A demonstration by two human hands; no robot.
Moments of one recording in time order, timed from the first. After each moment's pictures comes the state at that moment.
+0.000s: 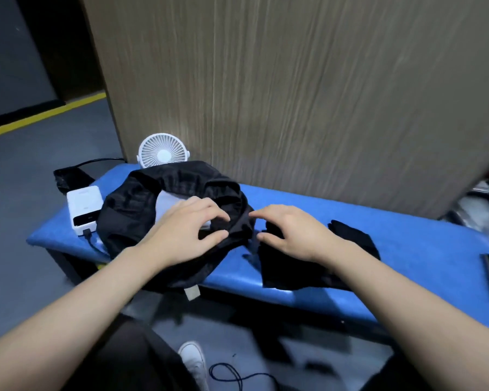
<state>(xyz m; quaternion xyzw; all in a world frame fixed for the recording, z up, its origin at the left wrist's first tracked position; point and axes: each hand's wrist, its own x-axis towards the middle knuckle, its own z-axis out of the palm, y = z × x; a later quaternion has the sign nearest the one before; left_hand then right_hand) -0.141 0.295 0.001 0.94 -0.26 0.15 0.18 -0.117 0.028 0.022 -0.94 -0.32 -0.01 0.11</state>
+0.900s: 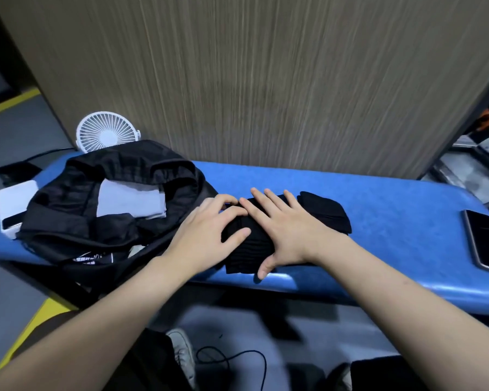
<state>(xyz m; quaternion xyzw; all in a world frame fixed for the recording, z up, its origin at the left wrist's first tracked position) -0.124 0.175 -0.055 0.94 -0.26 0.14 0.18 -0.119 -0.043 -0.033 -0.95 -0.30 0.02 -0.08</state>
